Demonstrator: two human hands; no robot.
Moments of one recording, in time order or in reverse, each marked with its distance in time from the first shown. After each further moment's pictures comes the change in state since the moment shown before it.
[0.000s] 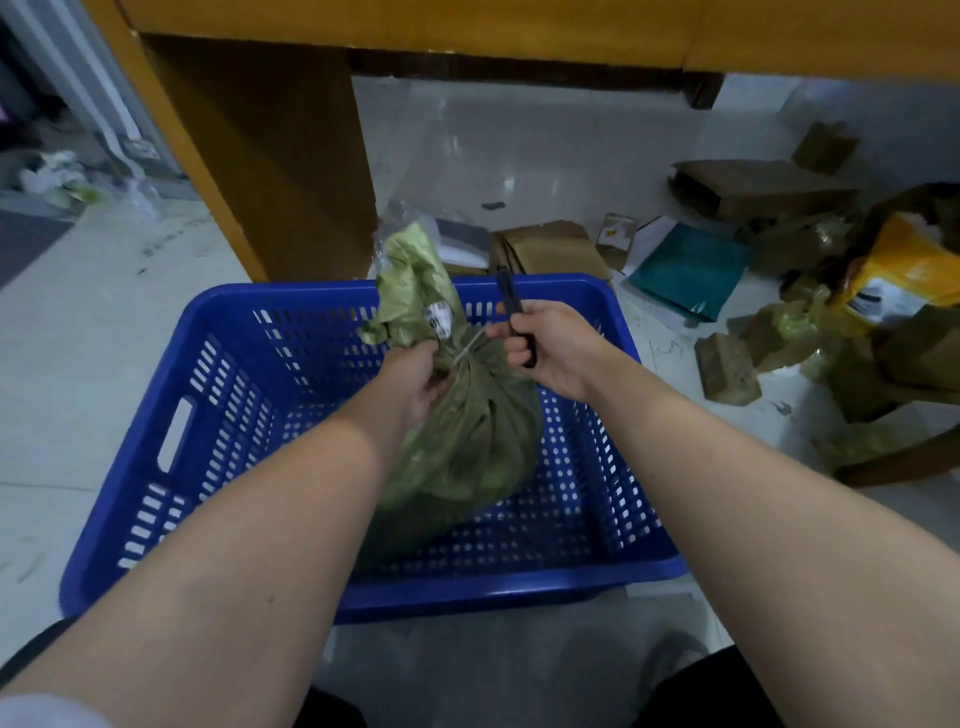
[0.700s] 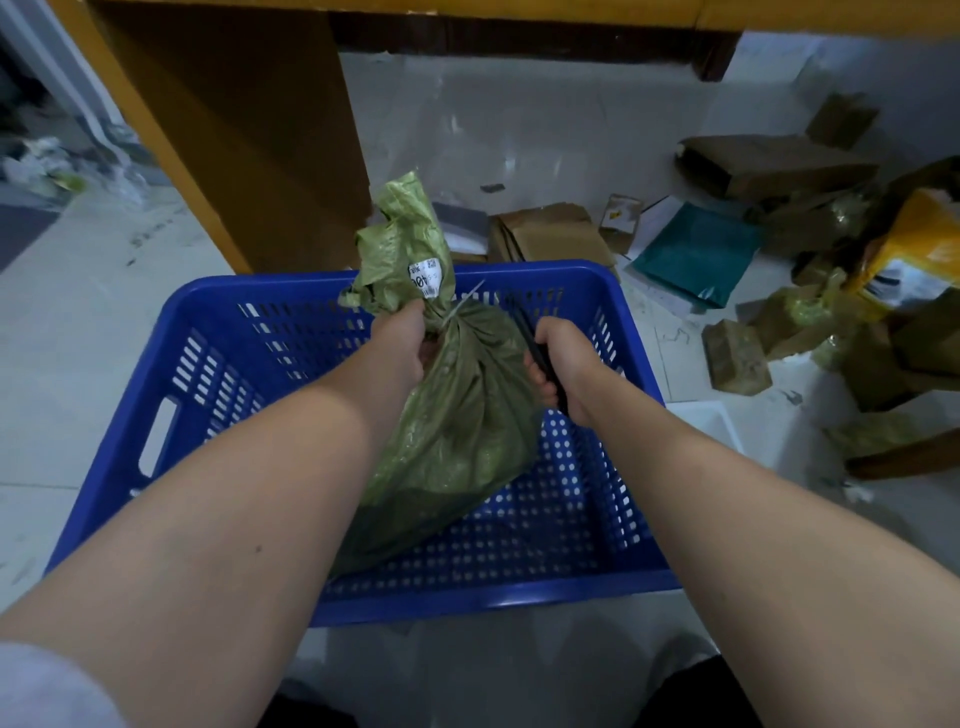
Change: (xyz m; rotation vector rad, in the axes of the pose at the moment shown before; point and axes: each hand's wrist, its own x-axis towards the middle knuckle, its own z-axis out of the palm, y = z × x) left_hand 0.041 0.022 0.017 -0.062 0.102 -0.018; right_hand 0.014 0.026 -0.026 -0.336 0.187 0.123
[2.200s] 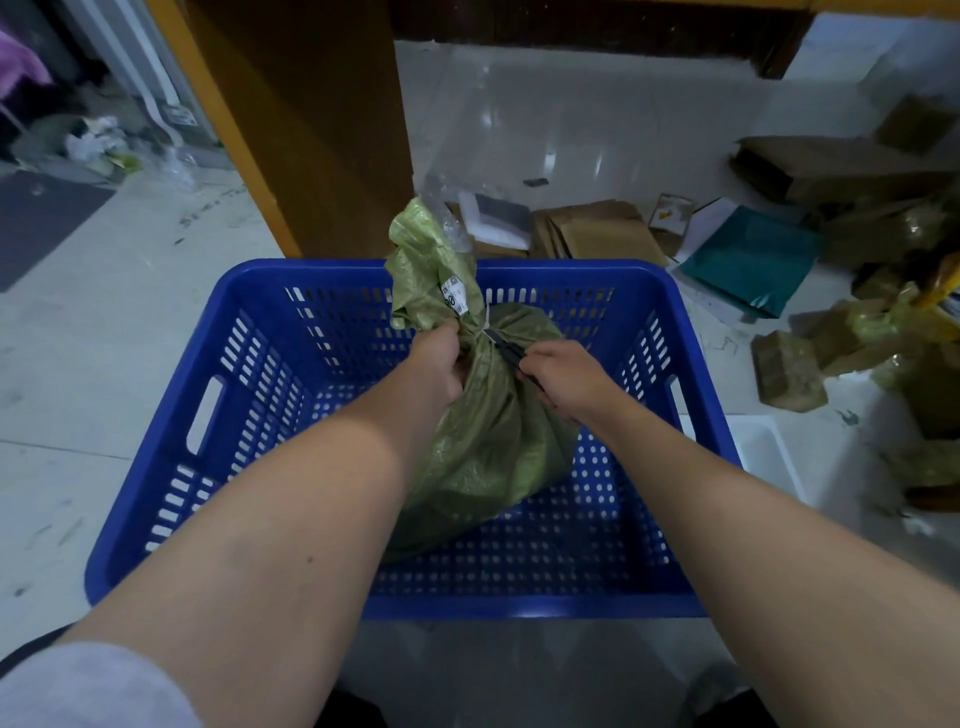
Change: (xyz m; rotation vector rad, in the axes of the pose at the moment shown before) left_hand 0.016 -0.020 -0.025 -0.034 -0.039 -0.053; right_hand 0.017 0.012 0.040 -0.445 -0.011 -0.245
